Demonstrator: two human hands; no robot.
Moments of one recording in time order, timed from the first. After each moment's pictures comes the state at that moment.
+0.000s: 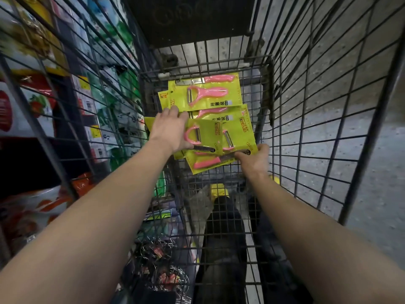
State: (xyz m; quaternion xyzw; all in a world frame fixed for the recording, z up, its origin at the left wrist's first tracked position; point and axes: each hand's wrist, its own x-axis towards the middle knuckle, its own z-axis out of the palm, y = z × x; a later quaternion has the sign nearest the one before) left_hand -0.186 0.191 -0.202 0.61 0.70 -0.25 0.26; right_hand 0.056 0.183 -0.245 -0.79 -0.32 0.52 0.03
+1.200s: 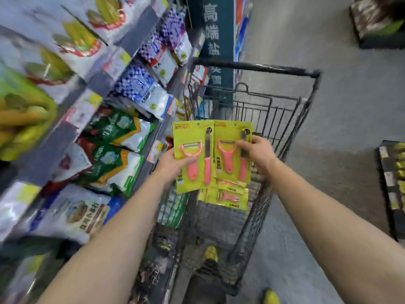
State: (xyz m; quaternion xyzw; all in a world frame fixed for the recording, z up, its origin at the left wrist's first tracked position) left_hand -0.102 0.092 0.210 0.15 0.79 0.46 0.37; right_hand 0.048 0.296 0.176 -0.42 -0.58 0.68 0.12
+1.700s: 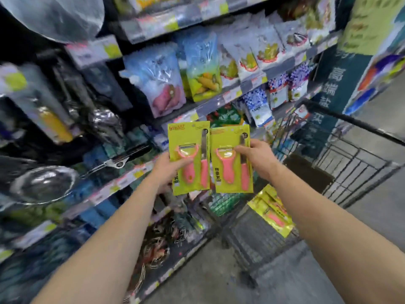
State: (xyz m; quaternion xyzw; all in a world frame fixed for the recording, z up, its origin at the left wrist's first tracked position) left_hand 0.063 -0.199 0.337 -0.05 0.81 0.57 0.09; right_hand 0.073 0.076 0.325 -0.13 -0.73 0.67 -0.01
